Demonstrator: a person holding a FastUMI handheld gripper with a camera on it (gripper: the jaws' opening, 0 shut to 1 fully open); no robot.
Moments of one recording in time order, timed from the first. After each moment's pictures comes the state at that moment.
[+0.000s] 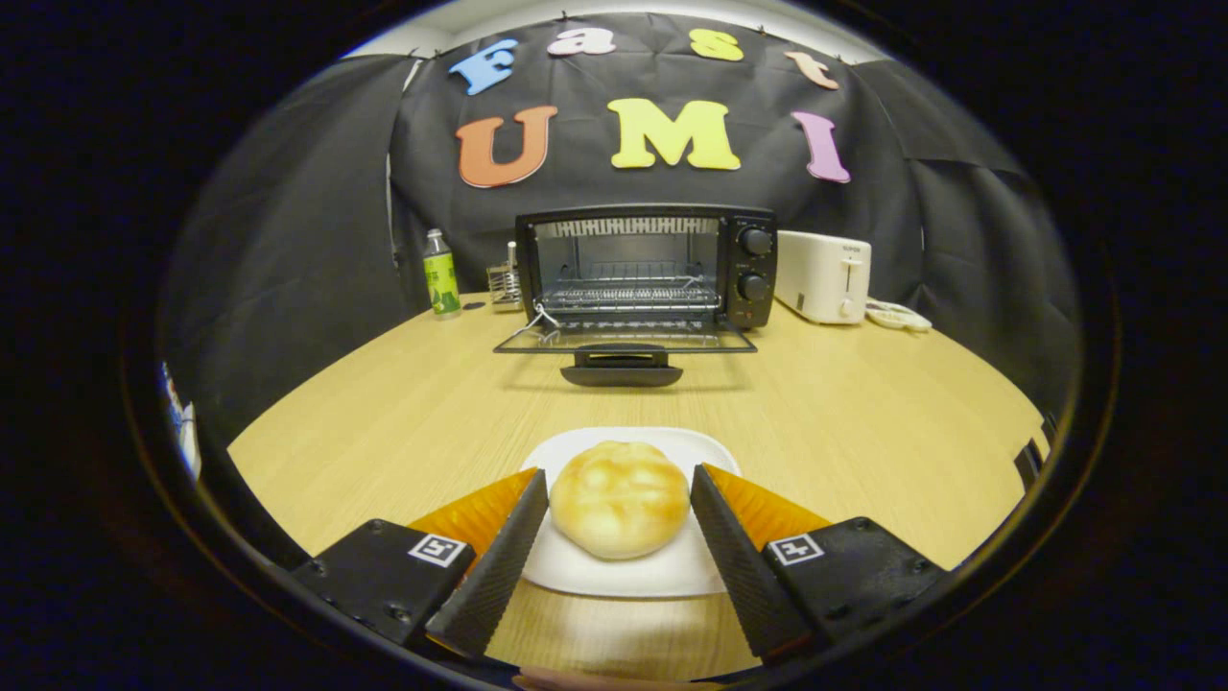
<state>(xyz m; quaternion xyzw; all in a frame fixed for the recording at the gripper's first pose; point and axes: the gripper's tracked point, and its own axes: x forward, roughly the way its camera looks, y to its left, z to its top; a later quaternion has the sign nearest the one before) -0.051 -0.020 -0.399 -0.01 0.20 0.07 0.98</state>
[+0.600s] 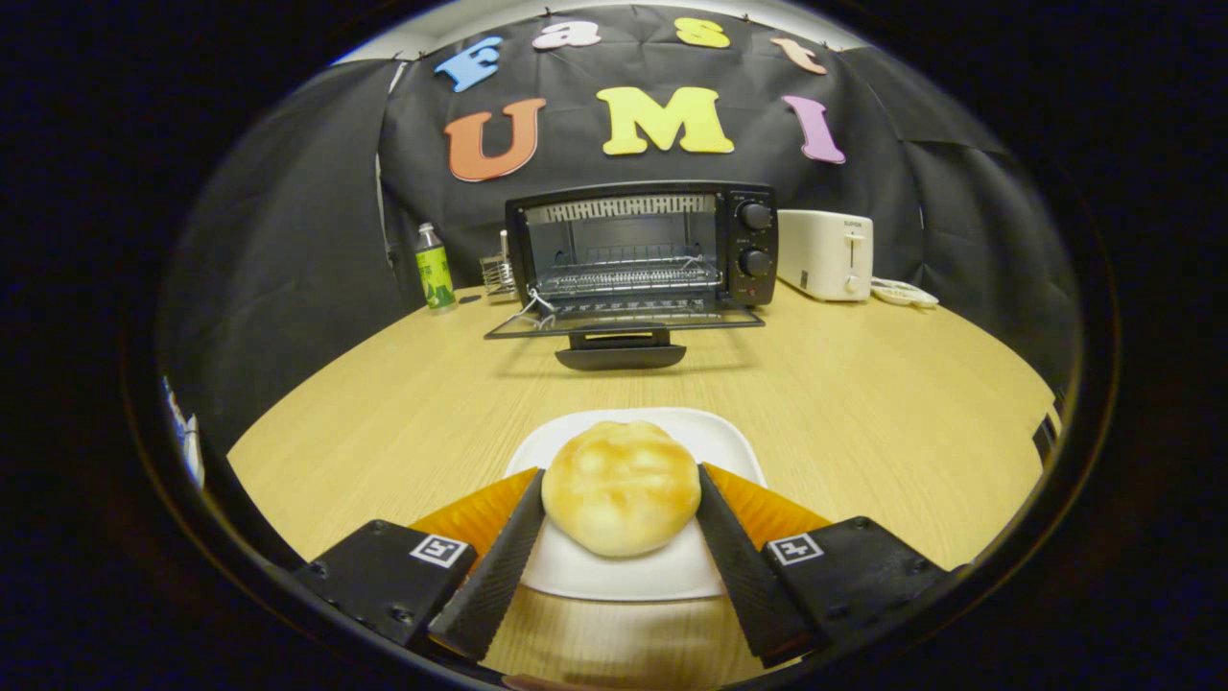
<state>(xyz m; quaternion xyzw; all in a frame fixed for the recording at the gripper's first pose) -0.046 -0.020 -0.413 0.01 0.21 0.08 0.97</state>
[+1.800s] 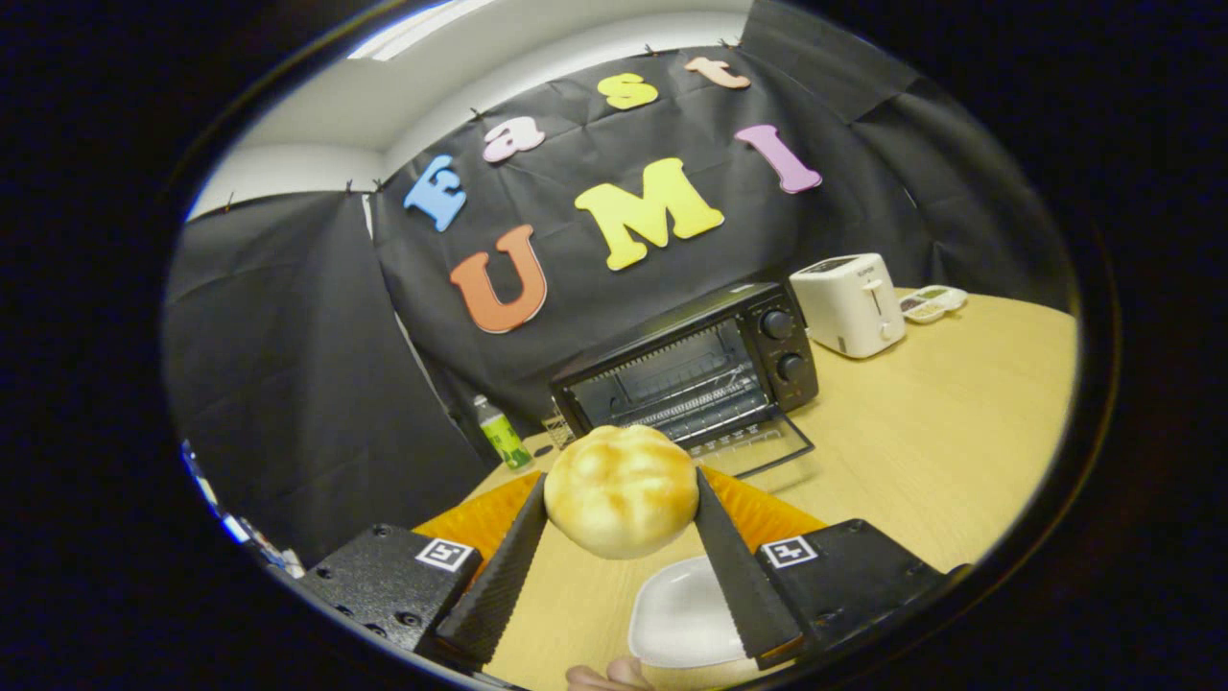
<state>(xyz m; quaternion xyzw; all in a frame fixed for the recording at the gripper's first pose) -0.016 0.007 -0.258 0.21 0.07 0.15 0.96</state>
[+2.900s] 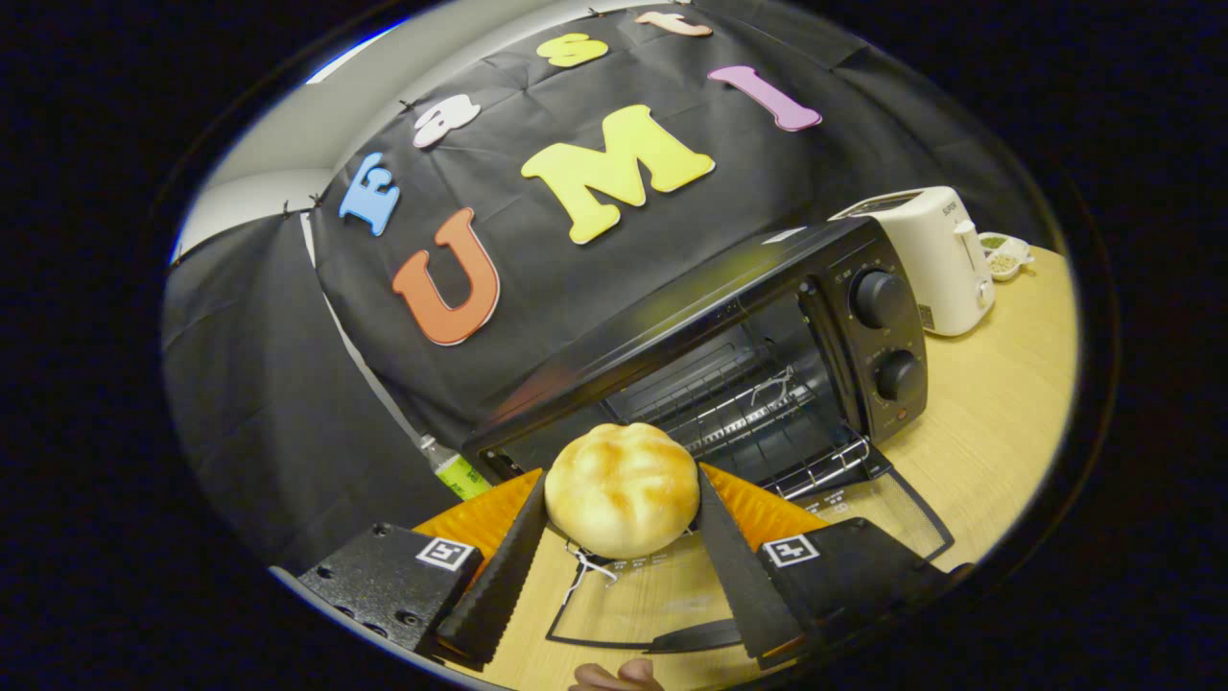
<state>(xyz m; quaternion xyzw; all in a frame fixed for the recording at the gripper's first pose) 0.197 0.031 -0.278 0.24 0.12 0.14 0.95</state>
